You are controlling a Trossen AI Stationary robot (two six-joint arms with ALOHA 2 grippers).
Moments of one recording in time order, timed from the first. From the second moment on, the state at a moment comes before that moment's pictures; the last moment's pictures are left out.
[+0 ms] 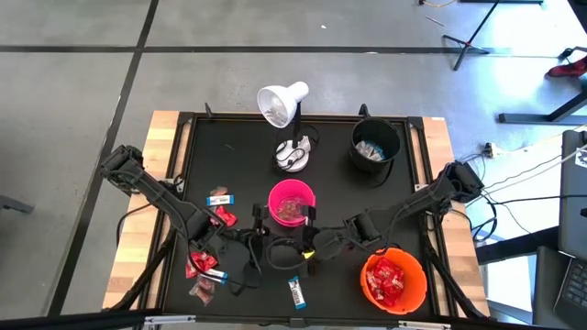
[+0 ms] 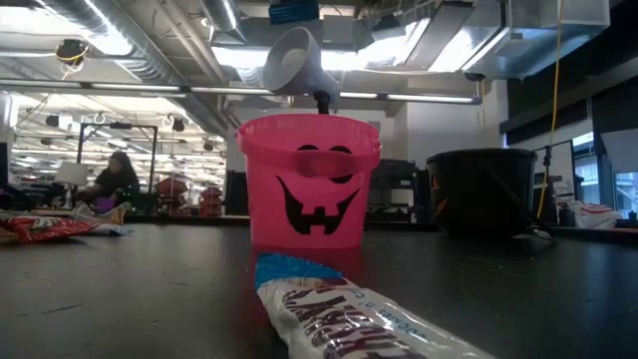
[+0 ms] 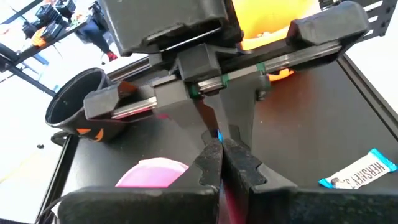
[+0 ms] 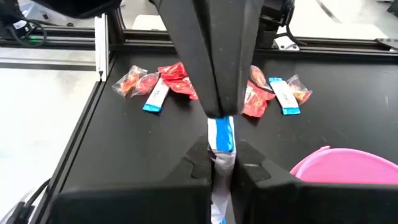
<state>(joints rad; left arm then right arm) -0.59 1.58 1.38 -0.47 -0.67 0.00 0.46 1.79 1.40 -0.14 0.37 0.20</state>
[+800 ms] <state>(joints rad) -0.71 1.24 1.36 -0.52 -0.87 -0.09 0.46 1.75 1.43 -0.31 0.36 0.16</state>
